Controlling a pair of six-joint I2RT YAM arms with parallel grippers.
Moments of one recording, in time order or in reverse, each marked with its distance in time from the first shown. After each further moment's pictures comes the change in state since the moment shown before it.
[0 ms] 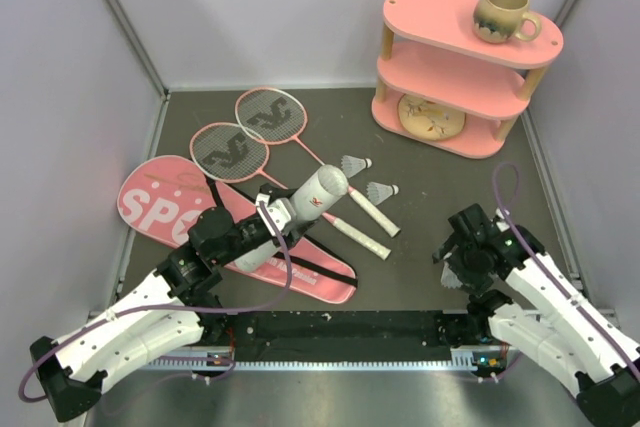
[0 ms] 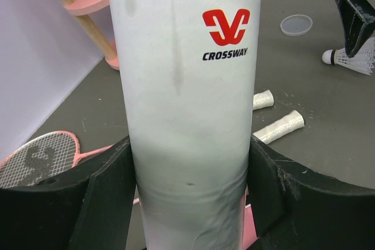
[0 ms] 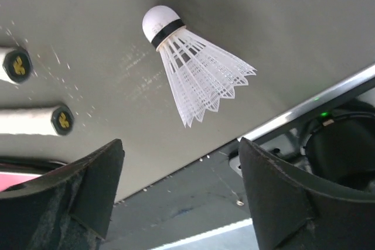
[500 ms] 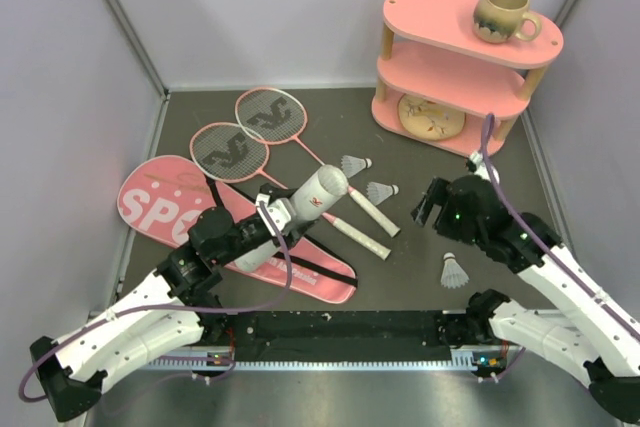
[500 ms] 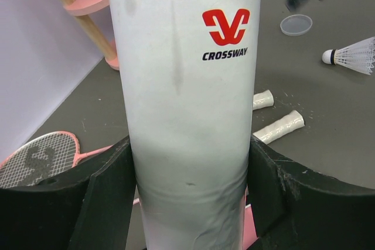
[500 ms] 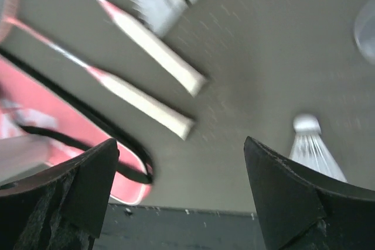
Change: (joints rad) left arm 0.000 0.002 0.000 0.002 0.002 0.003; right arm 0.147 0.024 0.292 0.391 0.102 -0.496
